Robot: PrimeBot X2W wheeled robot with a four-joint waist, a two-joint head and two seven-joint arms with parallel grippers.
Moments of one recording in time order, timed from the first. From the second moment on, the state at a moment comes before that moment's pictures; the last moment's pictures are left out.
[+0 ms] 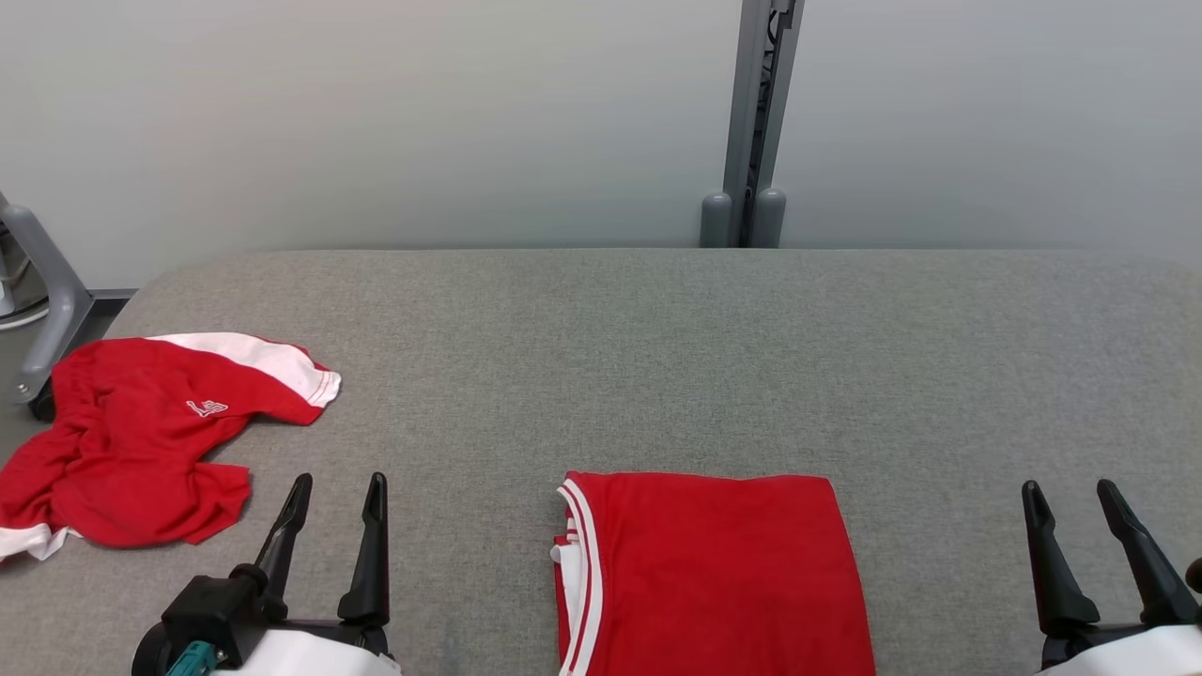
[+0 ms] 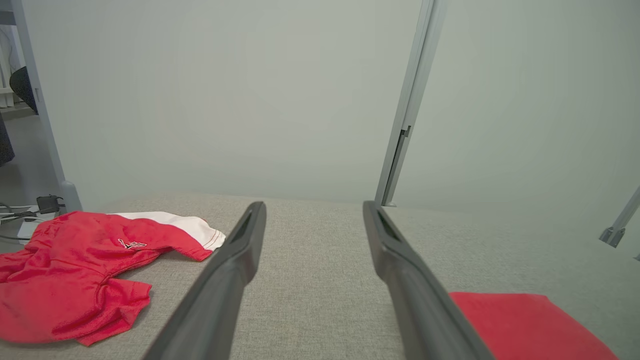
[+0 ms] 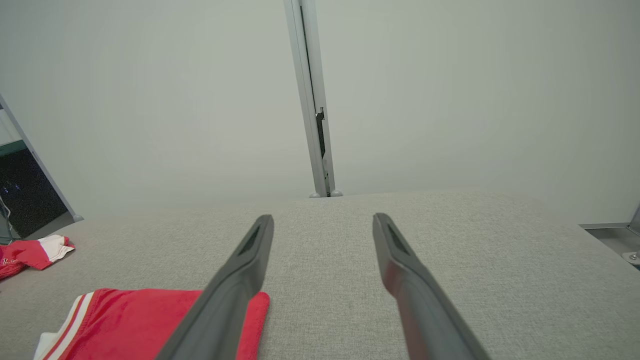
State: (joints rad) left arm 0.03 0.20 -0.24 0.10 -0.43 0.07 -0.26; right arm 0.13 -0.19 -0.01 -0.02 0.37 0.13 -0.12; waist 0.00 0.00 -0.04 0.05
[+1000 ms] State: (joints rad) left arm -0.01 0.19 -0.30 0.14 -0.42 0.05 -0.25; right arm -0.10 -0.15 0.08 0.44 0.54 0.13 0.41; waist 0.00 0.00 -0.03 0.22
